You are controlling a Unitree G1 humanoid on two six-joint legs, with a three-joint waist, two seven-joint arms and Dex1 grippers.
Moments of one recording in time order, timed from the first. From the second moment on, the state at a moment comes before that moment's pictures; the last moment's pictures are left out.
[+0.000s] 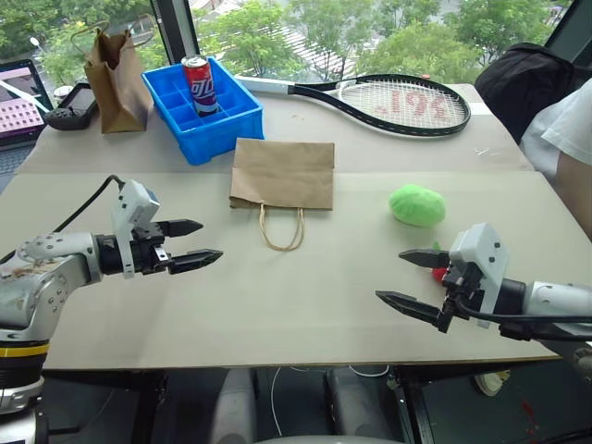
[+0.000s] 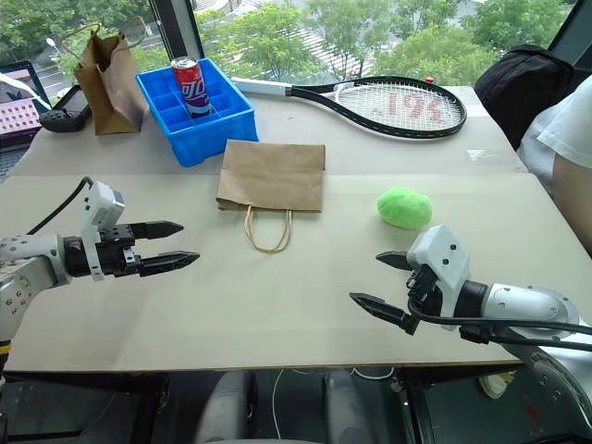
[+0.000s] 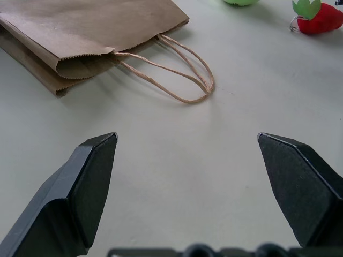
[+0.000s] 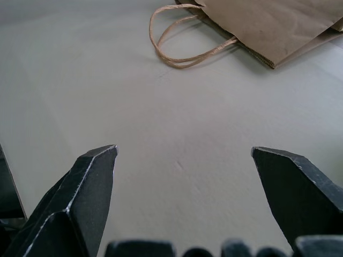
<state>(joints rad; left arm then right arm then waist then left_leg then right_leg) -0.29 0.95 0.17 -0.18 -0.69 0.74 -0.99 0.05 -0.96 -0.27 -0.73 0.79 0.76 0.66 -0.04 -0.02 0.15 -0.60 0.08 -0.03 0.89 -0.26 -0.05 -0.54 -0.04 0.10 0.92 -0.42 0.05</state>
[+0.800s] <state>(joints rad) -1.07 0.61 -0.35 0.87 0.01 -0.38 -1.37 -0.21 -1.05 -0.28 -0.80 1.16 0.96 0.49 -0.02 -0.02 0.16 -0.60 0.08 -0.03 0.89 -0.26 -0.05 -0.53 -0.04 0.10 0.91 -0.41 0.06</state>
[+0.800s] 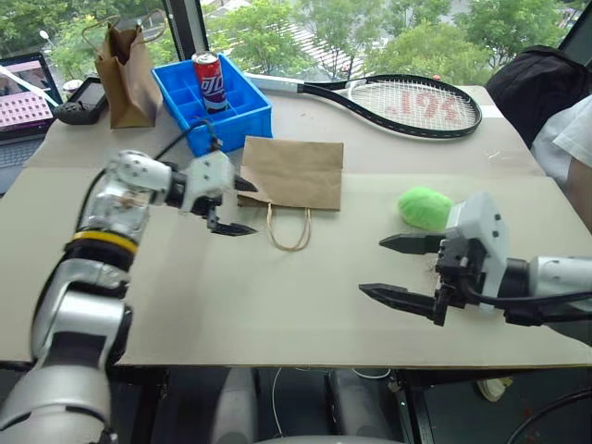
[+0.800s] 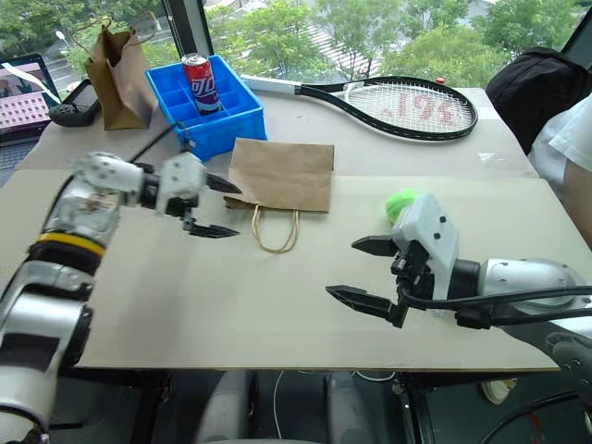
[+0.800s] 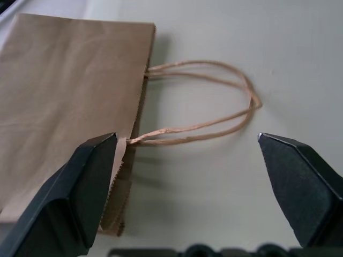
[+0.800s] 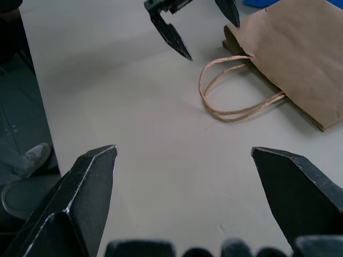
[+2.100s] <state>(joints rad) -0.98 0.40 -0.08 -0.03 -0.52 1.22 -1.19 -0.10 -0.67 0.01 -0.85 0.89 0.90 0.16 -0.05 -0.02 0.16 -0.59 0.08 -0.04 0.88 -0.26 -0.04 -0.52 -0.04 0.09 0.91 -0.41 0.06</state>
